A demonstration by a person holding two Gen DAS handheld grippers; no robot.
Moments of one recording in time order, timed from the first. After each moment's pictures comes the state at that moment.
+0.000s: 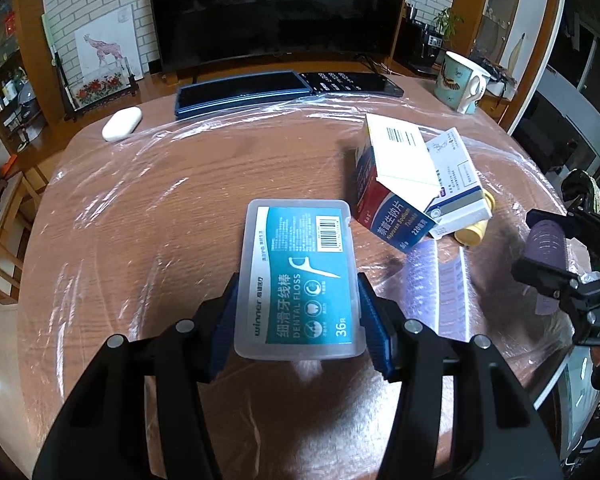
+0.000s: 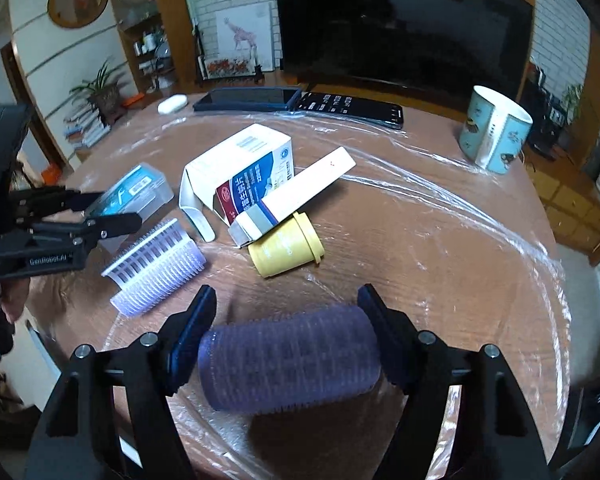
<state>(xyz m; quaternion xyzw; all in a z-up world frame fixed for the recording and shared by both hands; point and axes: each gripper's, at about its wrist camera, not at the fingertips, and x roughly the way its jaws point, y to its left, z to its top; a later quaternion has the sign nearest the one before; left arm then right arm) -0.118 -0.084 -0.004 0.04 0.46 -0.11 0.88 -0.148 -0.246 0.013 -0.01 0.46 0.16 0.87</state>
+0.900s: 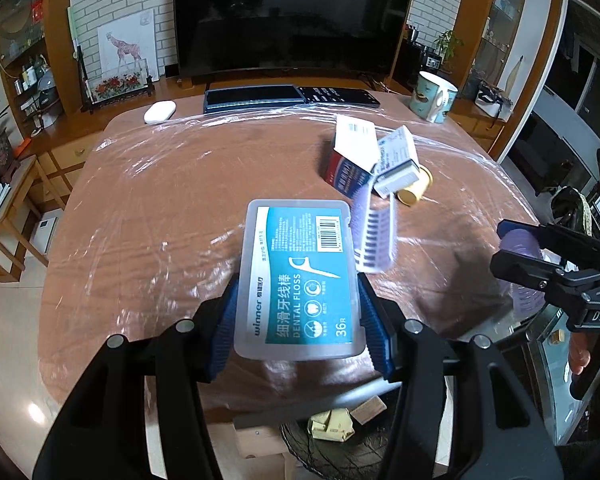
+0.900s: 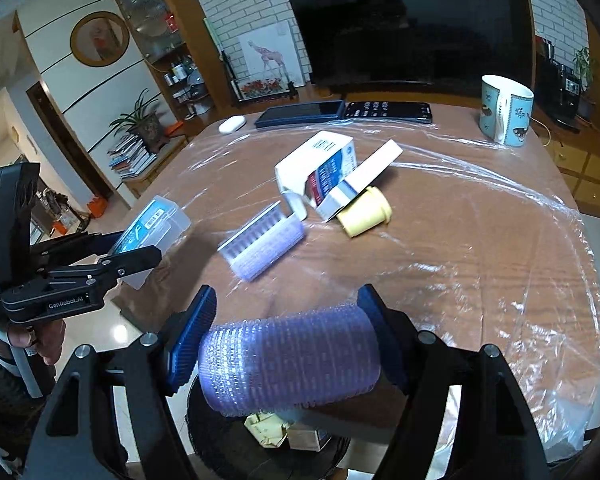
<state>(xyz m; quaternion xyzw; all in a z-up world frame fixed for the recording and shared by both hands) -0.212 -0.077 0.029 0.01 0.44 -0.11 0.89 -0.215 -0.233 0.044 0.06 0.45 0.23 0.86</state>
